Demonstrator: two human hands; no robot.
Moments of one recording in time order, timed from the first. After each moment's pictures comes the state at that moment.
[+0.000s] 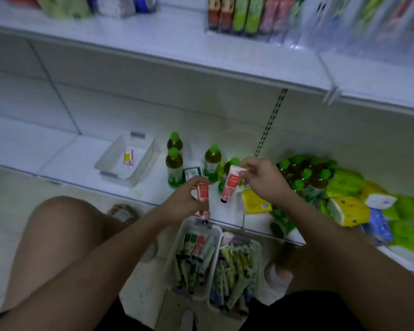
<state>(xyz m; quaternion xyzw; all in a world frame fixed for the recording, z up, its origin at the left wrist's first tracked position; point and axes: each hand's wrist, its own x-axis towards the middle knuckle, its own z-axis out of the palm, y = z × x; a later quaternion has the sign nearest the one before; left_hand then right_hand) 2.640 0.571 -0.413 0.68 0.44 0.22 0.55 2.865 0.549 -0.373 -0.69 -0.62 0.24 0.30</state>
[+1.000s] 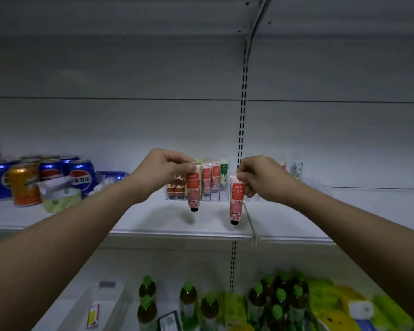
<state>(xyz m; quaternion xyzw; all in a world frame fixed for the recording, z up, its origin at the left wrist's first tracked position) 2.683 0.646 -0.042 0.78 0.29 0.39 0.39 2.906 0.544 -0.046 -0.68 -0.65 0.03 0.34</state>
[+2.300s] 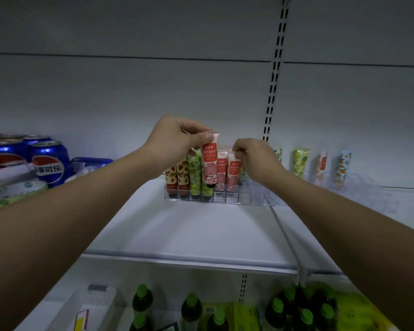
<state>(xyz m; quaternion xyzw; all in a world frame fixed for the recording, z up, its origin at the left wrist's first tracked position) 2.738 0.761 -0.050 0.78 0.28 0.45 0.33 2.939 0.726 -0.086 -0.69 -0.63 -0.12 0.33</state>
